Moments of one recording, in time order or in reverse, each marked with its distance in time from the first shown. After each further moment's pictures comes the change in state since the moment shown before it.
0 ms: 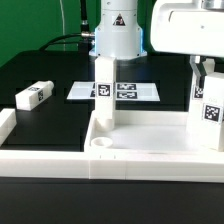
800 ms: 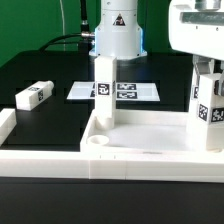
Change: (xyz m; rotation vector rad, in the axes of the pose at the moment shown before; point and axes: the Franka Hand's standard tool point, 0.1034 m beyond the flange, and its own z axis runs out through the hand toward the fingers) arm 0.003 0.004 0.001 0.004 -0.007 0.569
